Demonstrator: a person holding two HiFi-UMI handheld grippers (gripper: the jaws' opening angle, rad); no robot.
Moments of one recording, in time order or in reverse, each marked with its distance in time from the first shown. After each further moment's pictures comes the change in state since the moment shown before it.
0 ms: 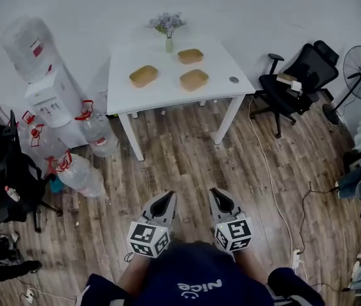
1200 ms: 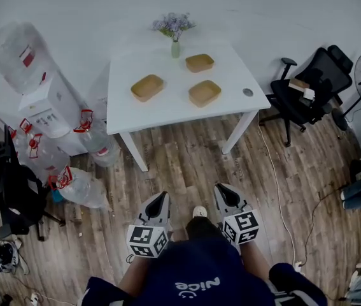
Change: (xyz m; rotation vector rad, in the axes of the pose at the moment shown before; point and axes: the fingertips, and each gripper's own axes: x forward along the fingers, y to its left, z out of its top) left arm 0.115 0.141 0.040 -0.030 0.006 0.156; right arm 0.173 -0.082 0.028 -0.006 0.070 0.055
